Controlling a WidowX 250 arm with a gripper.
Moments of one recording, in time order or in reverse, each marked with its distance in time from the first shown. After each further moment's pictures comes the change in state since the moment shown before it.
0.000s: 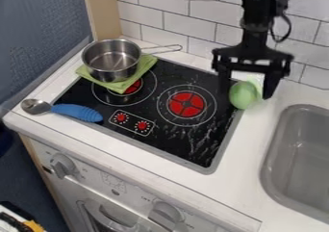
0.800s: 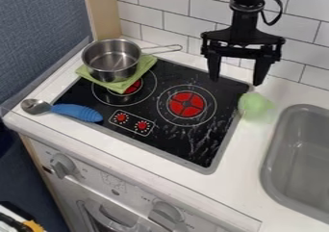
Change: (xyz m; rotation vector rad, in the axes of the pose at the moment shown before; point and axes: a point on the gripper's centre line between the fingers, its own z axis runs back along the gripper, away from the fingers) arm -0.002 0.014 0.008 0.044 0.011 0.002
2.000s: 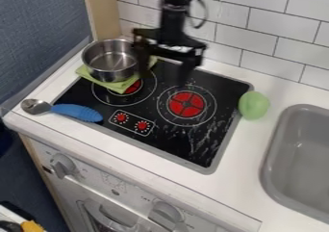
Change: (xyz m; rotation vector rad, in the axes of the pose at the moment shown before) arm -0.024 0.121 -0.001 0.188 0.135 -0.016
